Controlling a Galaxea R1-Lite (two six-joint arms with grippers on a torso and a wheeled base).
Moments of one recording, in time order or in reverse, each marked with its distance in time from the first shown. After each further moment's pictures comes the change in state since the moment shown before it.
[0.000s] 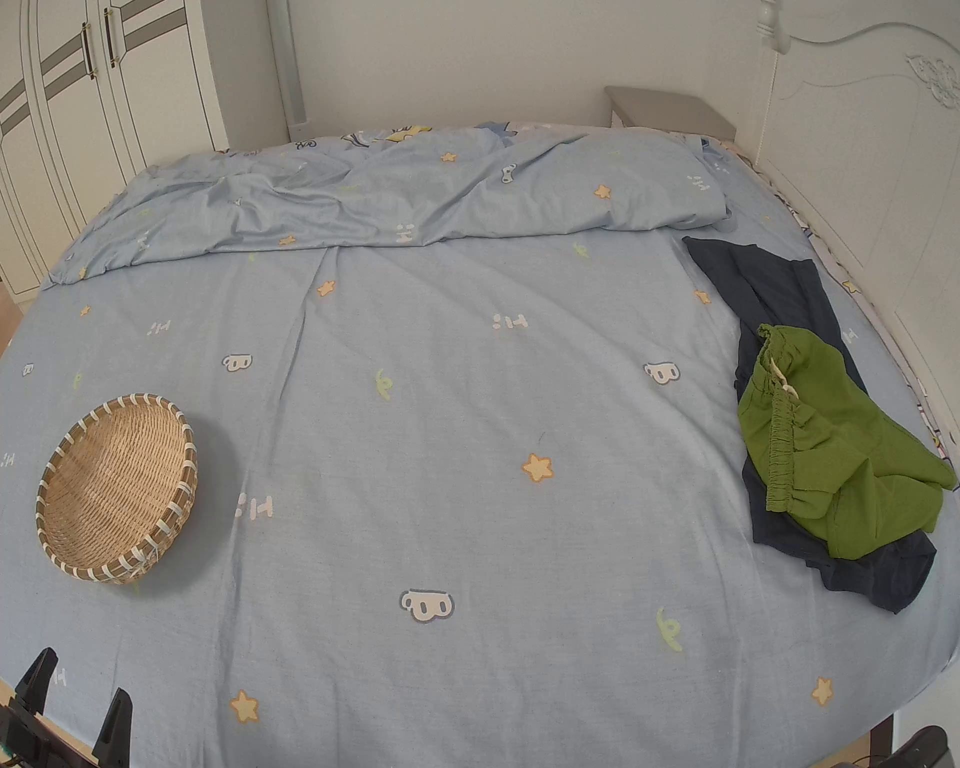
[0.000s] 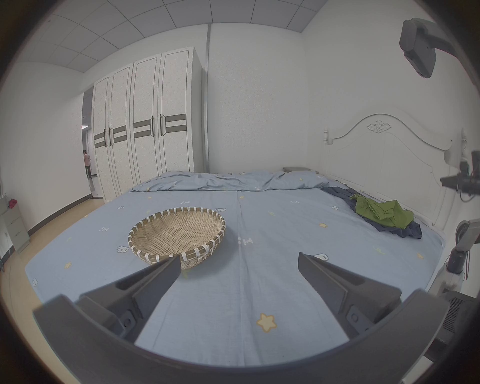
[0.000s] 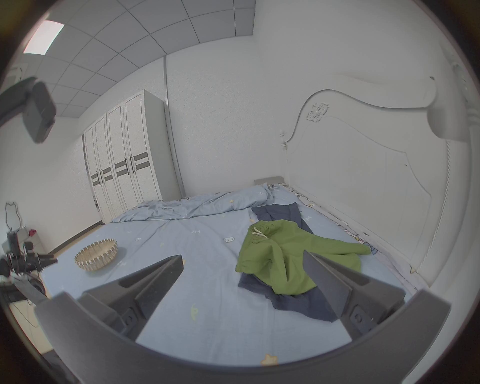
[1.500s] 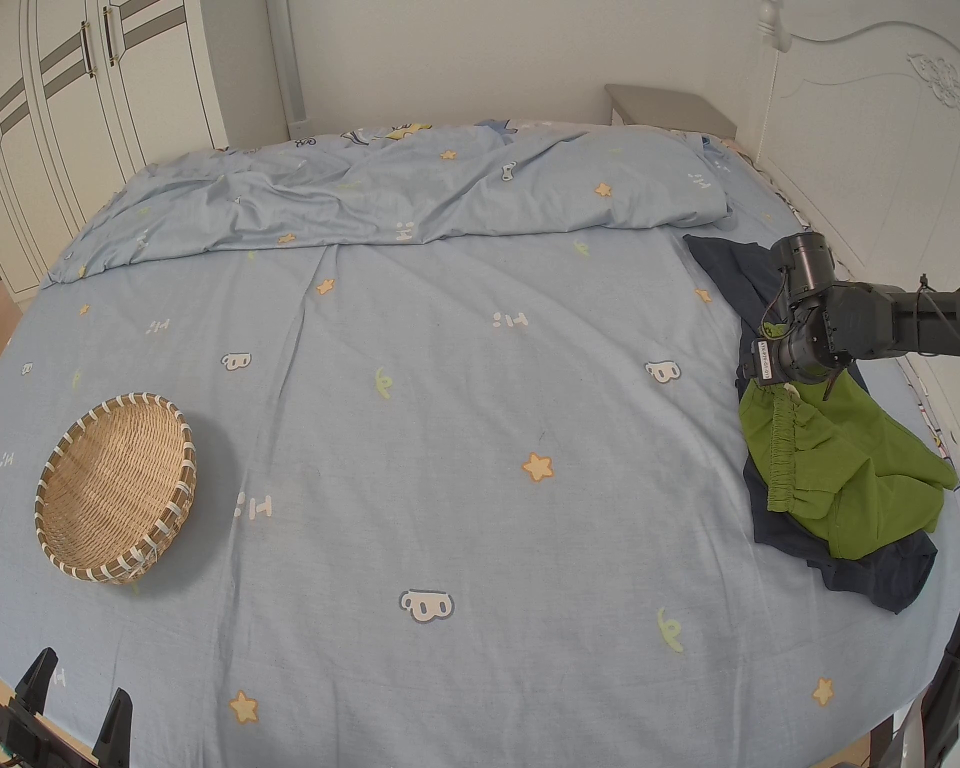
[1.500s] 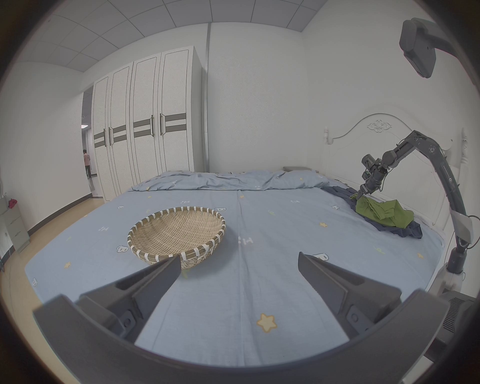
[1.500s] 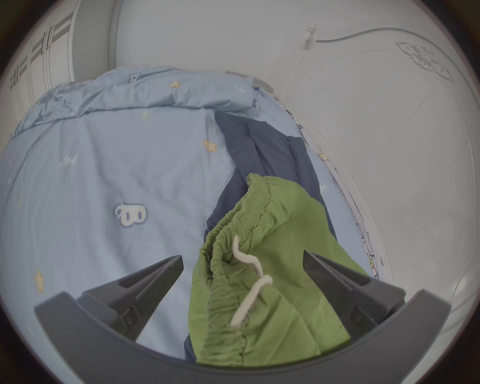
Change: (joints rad) left arm 0.000 0.000 0.000 0.000 0.000 0.000; right arm 0.099 1.928 -1.357 0.174 -0.482 -0.104
